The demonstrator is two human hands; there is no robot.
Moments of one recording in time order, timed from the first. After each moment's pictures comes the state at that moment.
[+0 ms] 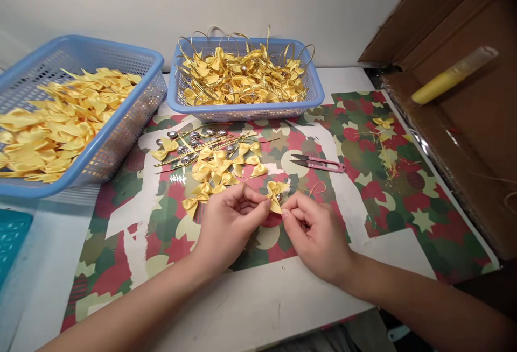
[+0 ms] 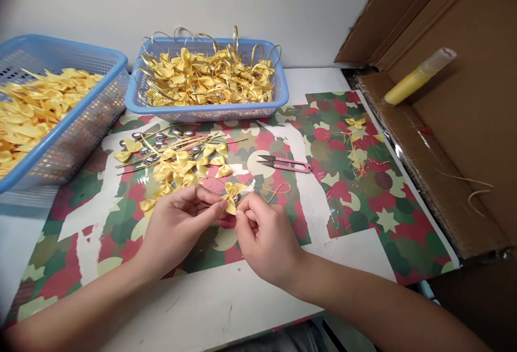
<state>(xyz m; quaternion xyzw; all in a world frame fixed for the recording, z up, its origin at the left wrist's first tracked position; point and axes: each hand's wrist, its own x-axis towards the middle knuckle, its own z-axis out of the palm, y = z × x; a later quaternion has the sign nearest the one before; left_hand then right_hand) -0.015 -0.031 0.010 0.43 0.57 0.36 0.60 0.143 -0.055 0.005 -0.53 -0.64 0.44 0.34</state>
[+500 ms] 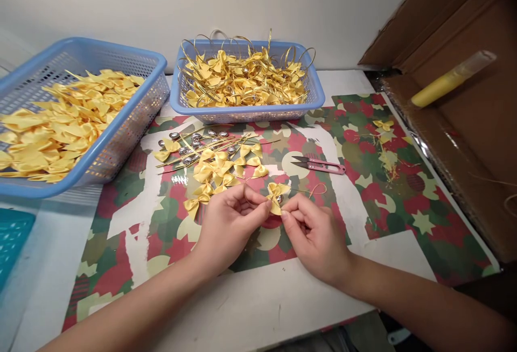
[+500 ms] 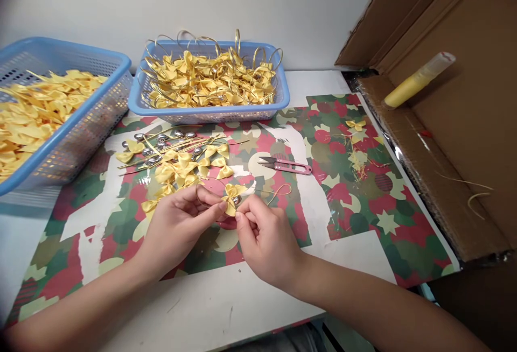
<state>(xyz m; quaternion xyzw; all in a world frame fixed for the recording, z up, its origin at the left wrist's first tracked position) -0.016 -0.028 0.013 0.43 0.57 0.36 0.59 0.143 -0.057 0.002 -0.51 -0.65 0.43 0.35</state>
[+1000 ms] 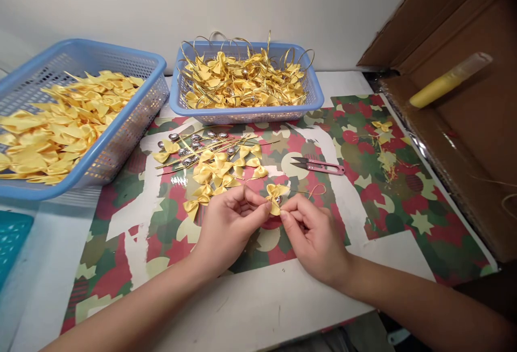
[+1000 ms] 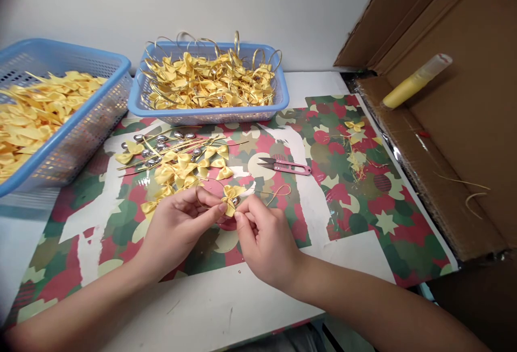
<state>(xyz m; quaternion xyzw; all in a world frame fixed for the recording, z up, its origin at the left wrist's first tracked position) -0.015 -0.028 0.015 0.42 0.57 0.36 0.60 0.141 -0.057 0.001 -0.52 -0.65 0.42 0.36</state>
